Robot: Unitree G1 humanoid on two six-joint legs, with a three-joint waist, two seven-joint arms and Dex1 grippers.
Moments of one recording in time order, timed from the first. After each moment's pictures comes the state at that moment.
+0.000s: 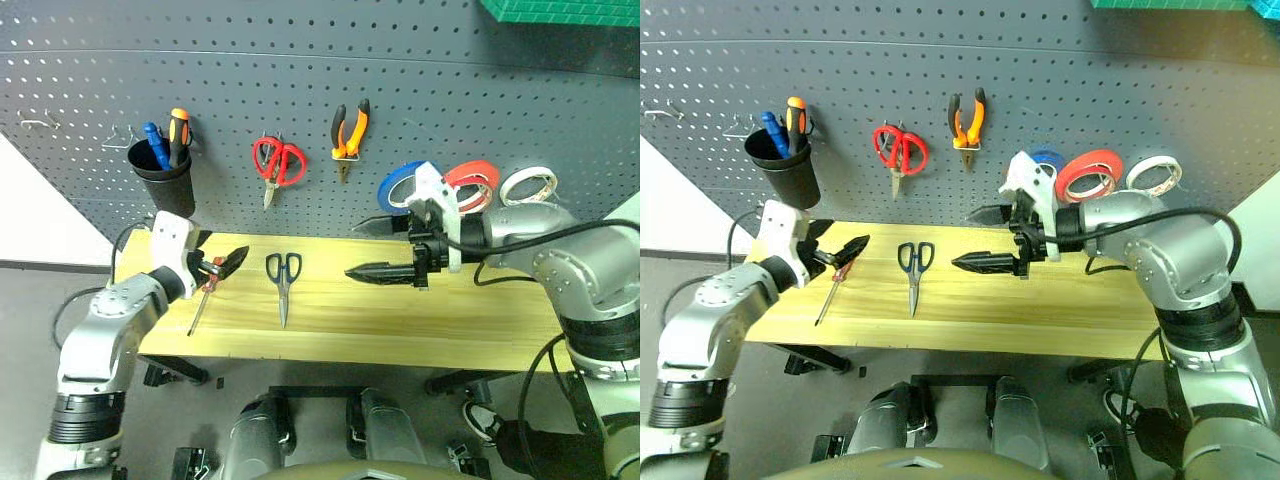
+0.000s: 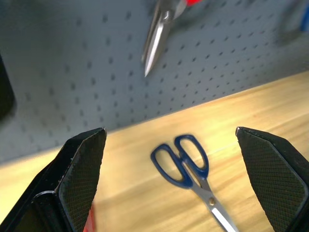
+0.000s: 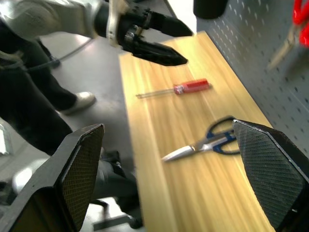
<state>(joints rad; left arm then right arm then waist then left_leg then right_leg) -0.17 0.47 0.12 -0.25 -0.40 0.67 -0.42 -0.60 -0.74 0.13 -0.30 0.62 0.91 0.97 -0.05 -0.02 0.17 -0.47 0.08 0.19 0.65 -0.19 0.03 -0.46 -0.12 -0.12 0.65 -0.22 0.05</state>
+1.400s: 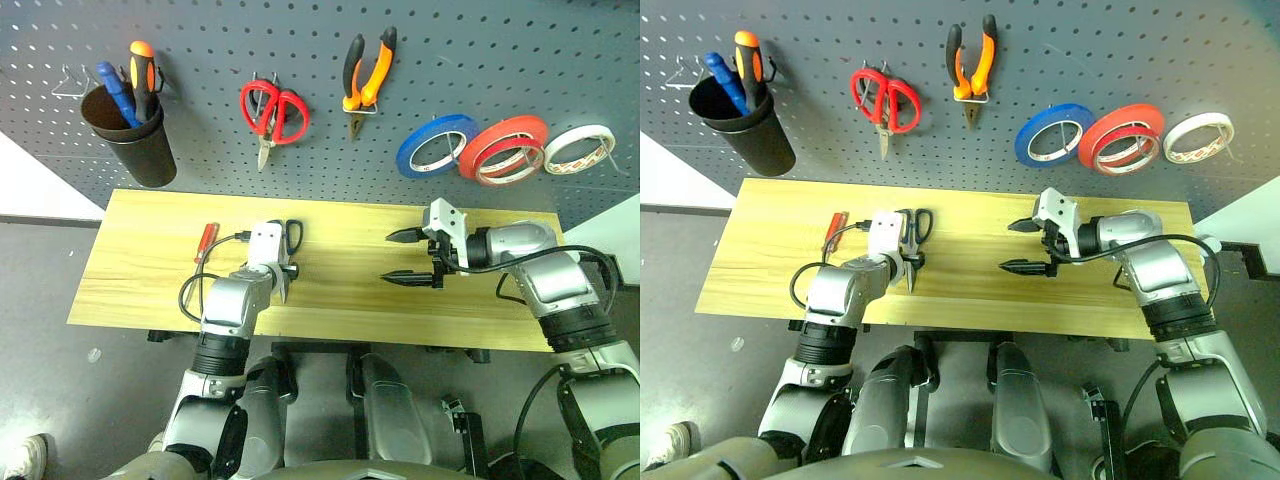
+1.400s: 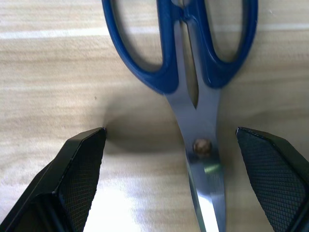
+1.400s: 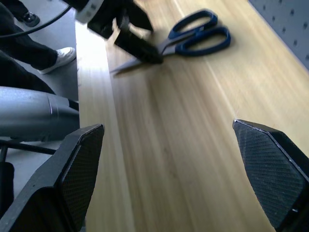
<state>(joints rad) -0.52 0.02 0.01 0.05 -0.10 1.12 0.10 -0.56 -0.71 0.18 0.21 0.26 0.32 1.23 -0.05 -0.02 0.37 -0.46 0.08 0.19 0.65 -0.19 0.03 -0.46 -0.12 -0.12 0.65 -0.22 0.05</state>
